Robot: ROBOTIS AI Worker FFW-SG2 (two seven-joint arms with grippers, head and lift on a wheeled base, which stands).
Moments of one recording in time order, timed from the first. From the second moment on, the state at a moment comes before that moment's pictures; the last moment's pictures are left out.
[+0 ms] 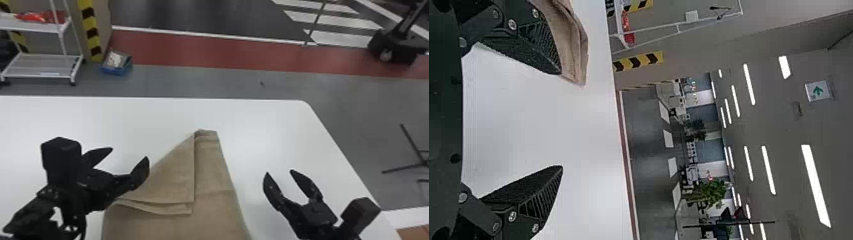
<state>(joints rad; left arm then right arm) 0.28 0.20 -0.15 -2.07 0.20 0.53 -0.17 0.58 -0.14 -0.16 -1.93 -0.34 -0.04 0.31</state>
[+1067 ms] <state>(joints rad) 0.28 0.20 -0.19 -2.01 0.19 0.40 -0.17 0.58 -0.20 0.16 -1.95 -0.11 0.09 0.32</state>
